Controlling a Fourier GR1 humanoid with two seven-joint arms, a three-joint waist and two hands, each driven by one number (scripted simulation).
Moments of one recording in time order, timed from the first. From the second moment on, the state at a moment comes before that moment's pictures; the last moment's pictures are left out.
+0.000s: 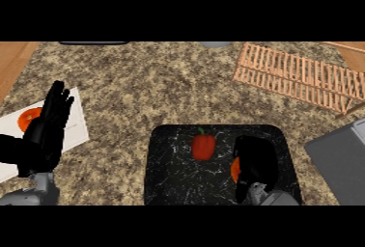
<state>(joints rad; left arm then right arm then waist) -0.08 0.19 0.03 -1.71 0.02 0.18 0.19 -0.12 -0.10 0.46 -1.59 1.19 0.22 0.78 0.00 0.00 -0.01</state>
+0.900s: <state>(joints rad) -0.09 0.18 0.05 -1.66 0.02 0.17 0.16 -0.43 -0.01 0.27 -1.90 1.09 0.08 1.08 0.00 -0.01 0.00</state>
